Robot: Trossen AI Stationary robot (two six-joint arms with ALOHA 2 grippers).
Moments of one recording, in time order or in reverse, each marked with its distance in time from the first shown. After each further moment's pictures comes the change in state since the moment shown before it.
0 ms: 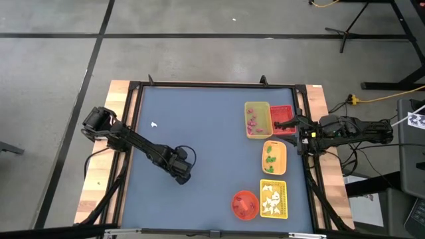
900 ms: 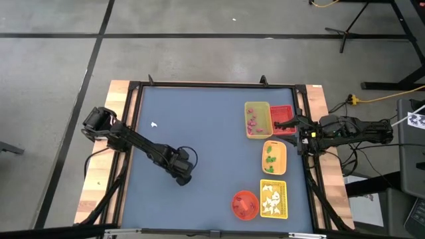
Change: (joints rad) left arm 0.004 -0.007 0.016 0.017 0.043 0.053; right arm 0.000 0.000 0.000 0.000 0.000 0.000
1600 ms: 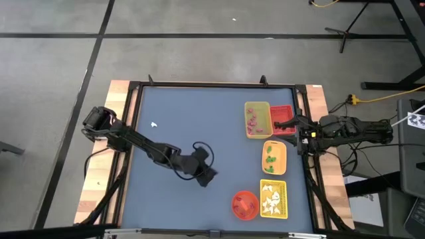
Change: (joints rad) left arm 0.011 -0.005 0.017 0.813 -0.224 0.060; right arm 0.000 0.000 0.000 0.000 0.000 0.000
